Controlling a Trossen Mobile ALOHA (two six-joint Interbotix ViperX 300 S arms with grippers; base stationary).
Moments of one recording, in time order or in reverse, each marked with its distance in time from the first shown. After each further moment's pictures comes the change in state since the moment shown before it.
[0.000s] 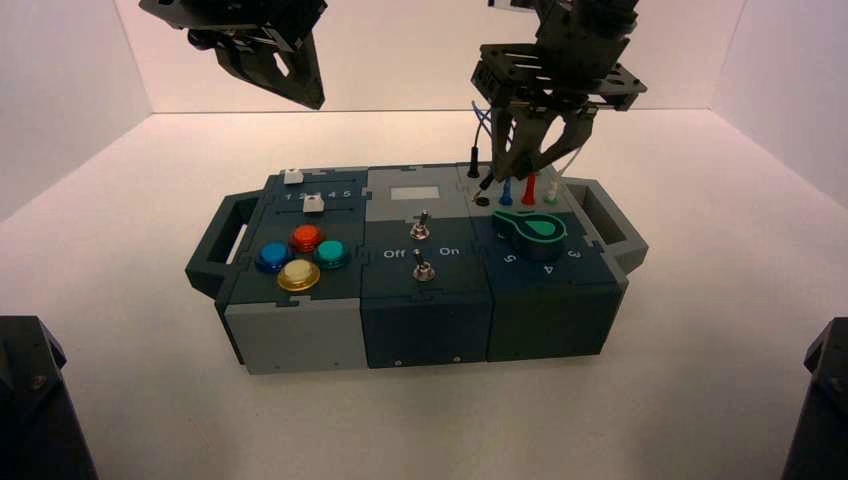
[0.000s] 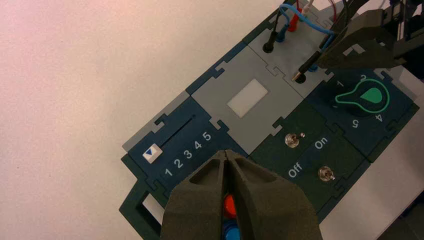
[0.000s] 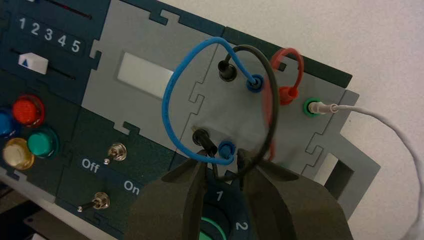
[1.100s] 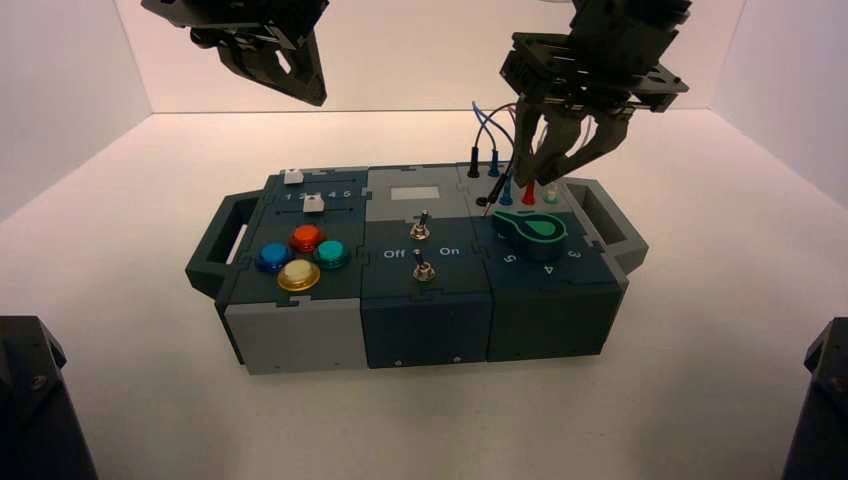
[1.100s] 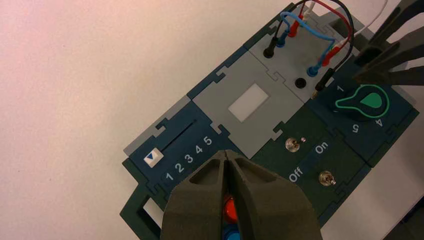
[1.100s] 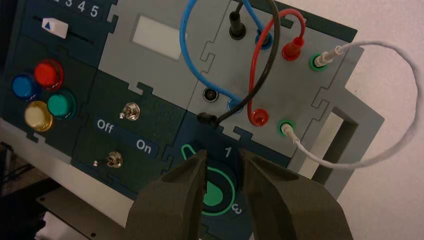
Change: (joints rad) left arm 0.003 0.002 0.000 0.000 -0.017 -0.002; right arm 0.021 -0.153 0.104 0.029 0.029 0.000
